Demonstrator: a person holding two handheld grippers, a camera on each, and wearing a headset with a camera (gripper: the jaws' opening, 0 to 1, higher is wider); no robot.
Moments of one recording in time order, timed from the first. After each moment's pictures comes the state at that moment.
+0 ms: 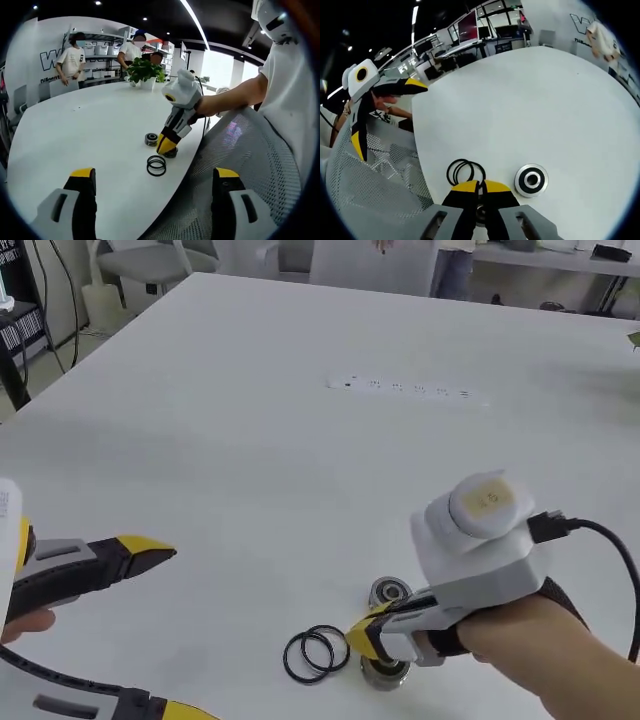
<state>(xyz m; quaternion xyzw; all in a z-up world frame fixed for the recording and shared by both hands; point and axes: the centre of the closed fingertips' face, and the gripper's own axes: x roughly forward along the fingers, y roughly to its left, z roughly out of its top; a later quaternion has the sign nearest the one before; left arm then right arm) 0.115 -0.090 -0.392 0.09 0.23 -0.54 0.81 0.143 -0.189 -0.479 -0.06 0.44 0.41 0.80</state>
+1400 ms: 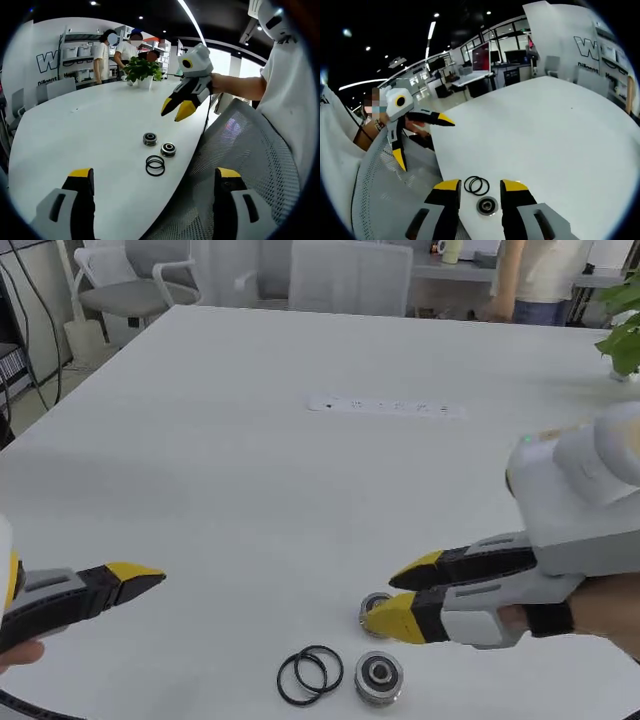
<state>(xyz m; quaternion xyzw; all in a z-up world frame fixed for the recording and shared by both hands) 0.114 -0.093 -0.389 0.11 0.23 -0.54 0.80 0.130 -0.217 -0.378 -0.05 0.33 0.45 0.83</state>
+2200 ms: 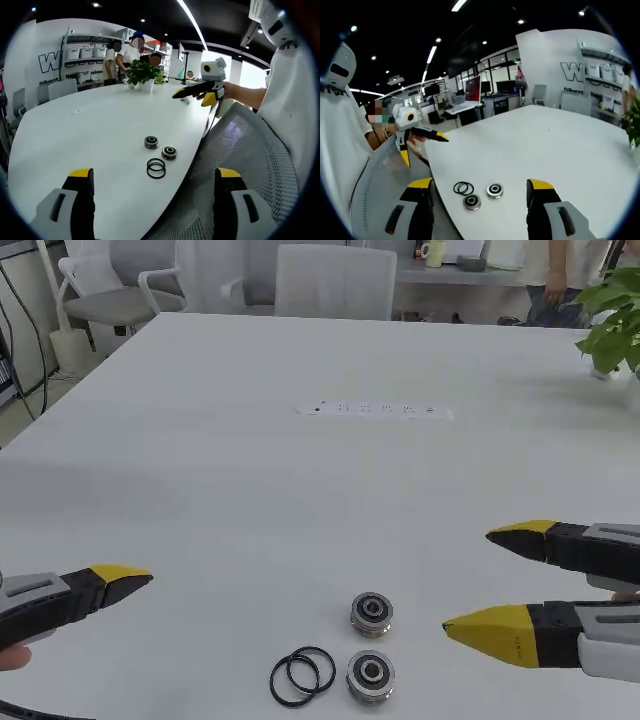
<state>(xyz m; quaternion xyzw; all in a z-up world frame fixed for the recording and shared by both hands) 0.114 -0.091 -0.385 0.10 0.22 -0.54 0.80 0.112 -0.277 -0.348 -0.02 0.21 0.41 0.89</state>
